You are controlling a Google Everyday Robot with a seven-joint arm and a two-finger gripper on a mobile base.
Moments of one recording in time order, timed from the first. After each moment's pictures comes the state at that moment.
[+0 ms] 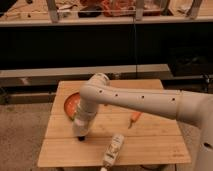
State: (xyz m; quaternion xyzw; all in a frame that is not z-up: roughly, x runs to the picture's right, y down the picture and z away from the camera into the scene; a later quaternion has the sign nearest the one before) arm -0.114 0.167 0.708 -0.24 -0.31 -0.39 0.84
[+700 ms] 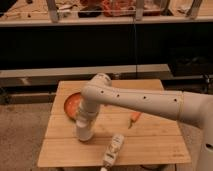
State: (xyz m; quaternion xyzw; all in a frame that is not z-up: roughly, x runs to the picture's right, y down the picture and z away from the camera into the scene) arm -0.108 0.167 0.709 -0.24 -0.31 -0.38 0.84
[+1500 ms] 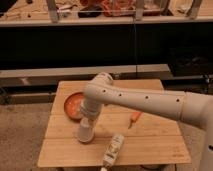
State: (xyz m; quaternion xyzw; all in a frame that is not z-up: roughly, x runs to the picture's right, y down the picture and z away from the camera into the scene) arm -0.100 0.163 0.709 -0.24 -0.30 -0.38 0.84
